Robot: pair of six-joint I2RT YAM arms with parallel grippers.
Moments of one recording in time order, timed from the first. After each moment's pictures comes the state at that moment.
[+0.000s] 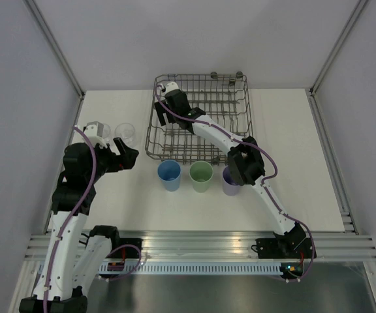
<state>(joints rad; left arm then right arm) -0.06 0.68 0.84 -0.54 0.24 -0.30 0.70 2.59 2.39 -0.34 0.24 0.13</state>
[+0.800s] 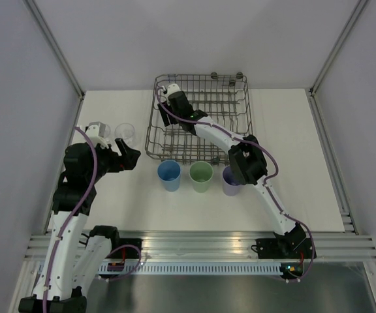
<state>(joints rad) -0.07 0.68 0.83 -0.52 0.27 -0.30 0.68 2.58 2.31 -0.24 0.20 0.08</state>
